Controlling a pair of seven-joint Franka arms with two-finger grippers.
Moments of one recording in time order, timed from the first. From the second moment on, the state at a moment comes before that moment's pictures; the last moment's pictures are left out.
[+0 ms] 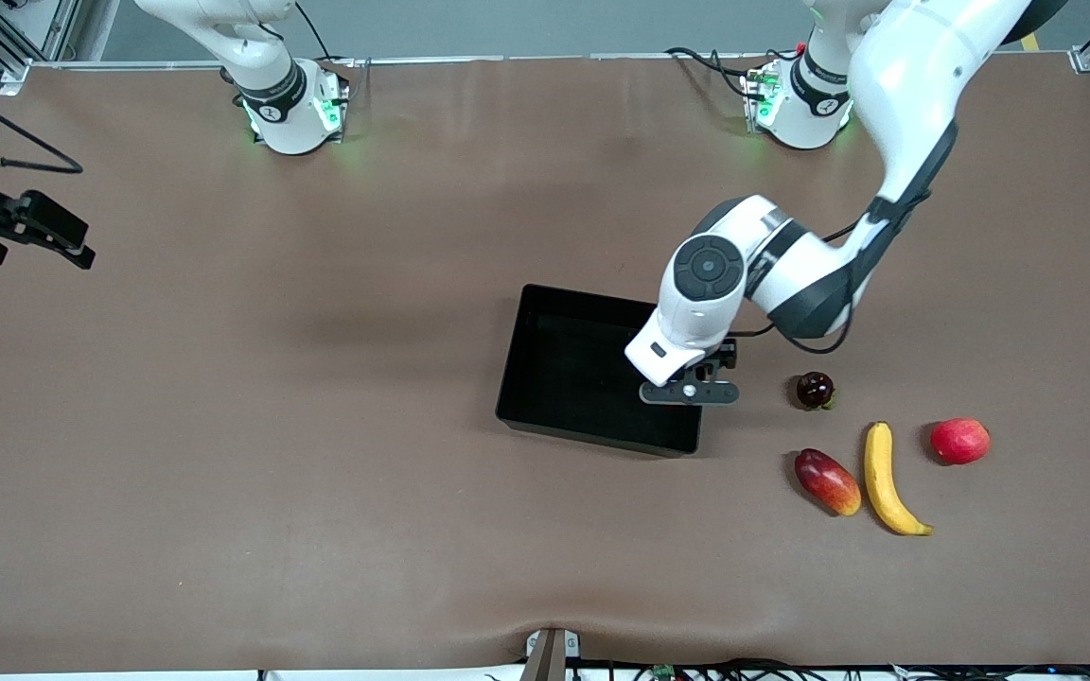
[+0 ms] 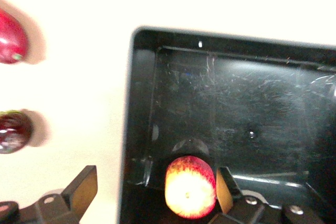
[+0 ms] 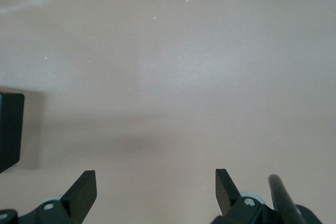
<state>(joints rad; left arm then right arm) 0.00 0.60 -0.66 -1.57 0.46 1.97 -0.70 -0.06 0.00 0.10 -1.48 -0.01 1.55 0.09</state>
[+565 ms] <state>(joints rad) 0.30 0.58 -0.66 -1.49 0.41 1.91 -0.15 -0.05 0.00 0.10 -1.47 -0.01 1.49 0.09</state>
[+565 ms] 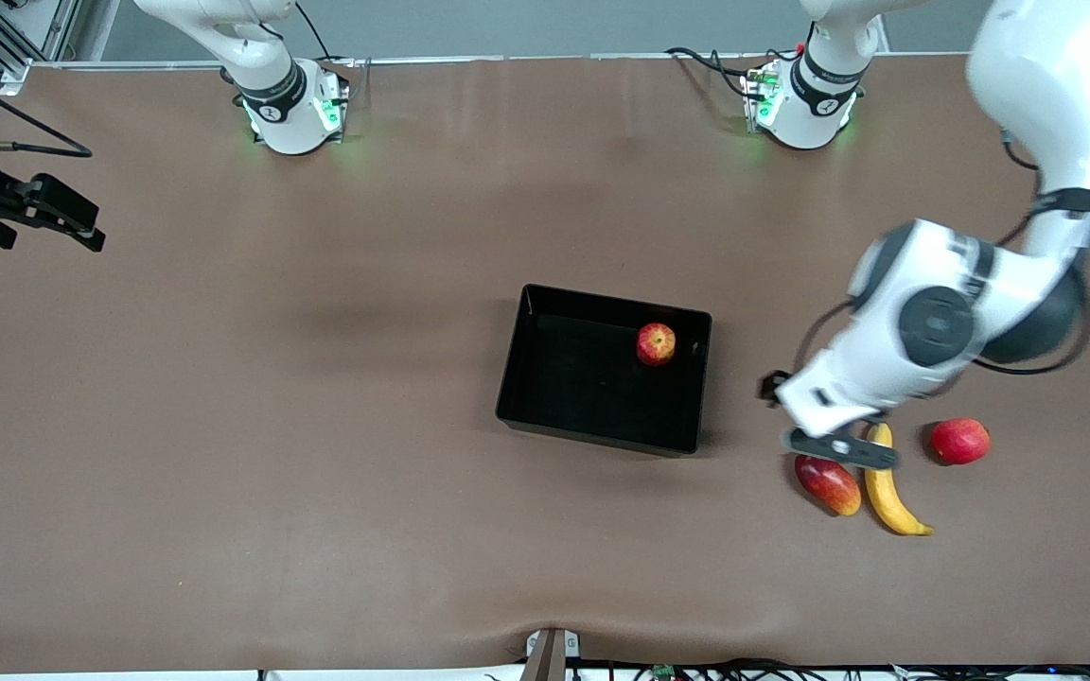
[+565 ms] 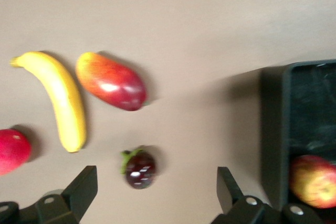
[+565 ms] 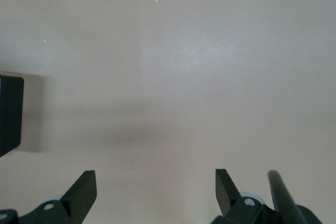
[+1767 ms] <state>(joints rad) 0.48 0.85 -0.55 -1.50 0.53 2.33 0.13 -0.05 0.00 0.10 -1.45 -0.01 1.46 0.09</state>
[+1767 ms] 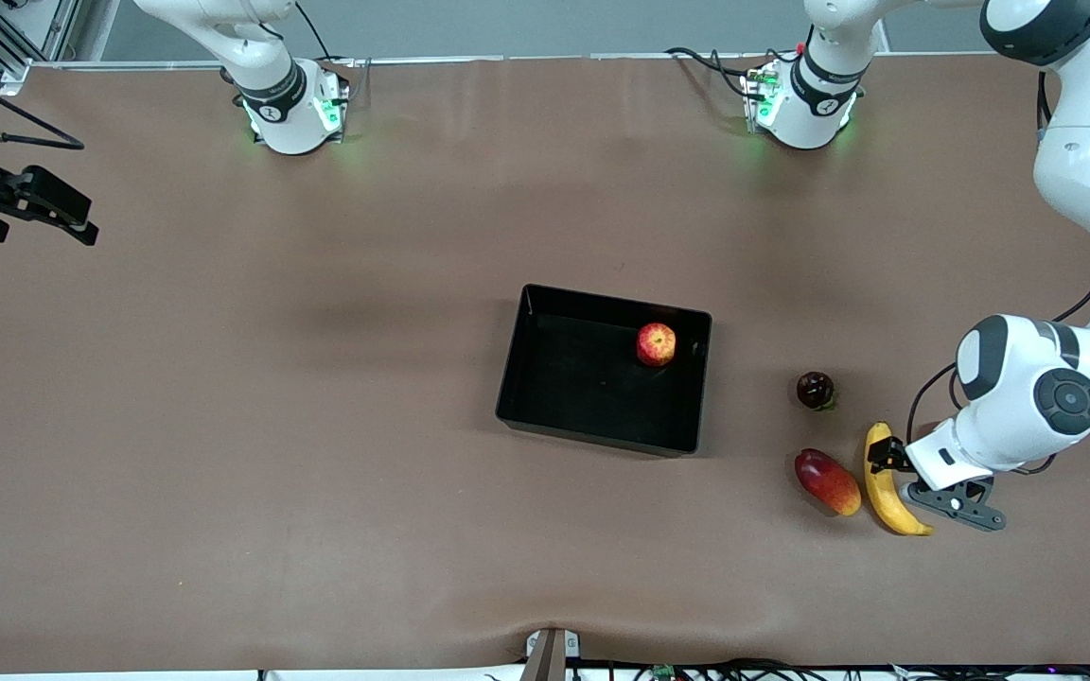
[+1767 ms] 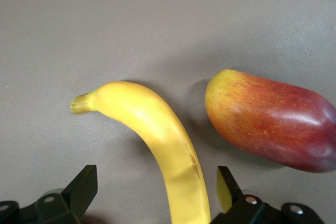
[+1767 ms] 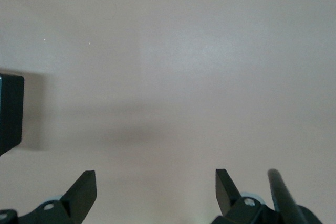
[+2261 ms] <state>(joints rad) 0.49 0.86 -0.55 -1.55 0.53 2.39 0.03 -0.06 0.00 0.09 -1.45 -0.01 1.44 0.07</state>
